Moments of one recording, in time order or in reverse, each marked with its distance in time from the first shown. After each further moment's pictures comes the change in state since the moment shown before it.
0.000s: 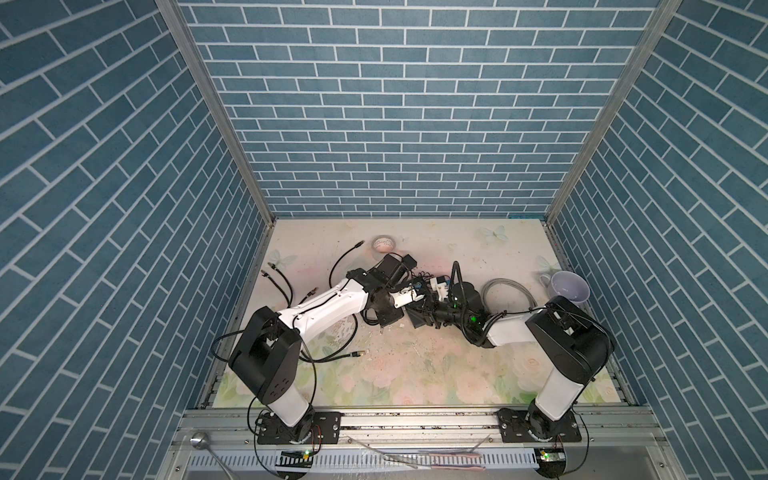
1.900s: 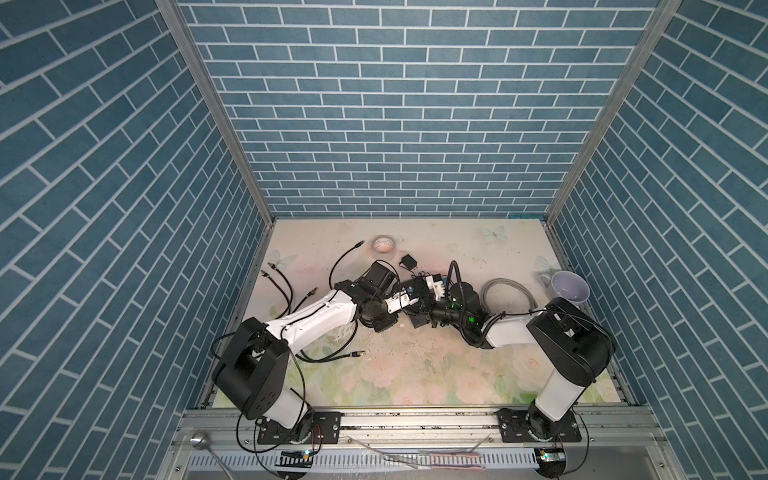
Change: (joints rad) left arm 0.043 -0.102 -0.180 0.178 0.082 -0.003; right arm 0.026 -0.014 0.010 0.023 -0.007 -0.027
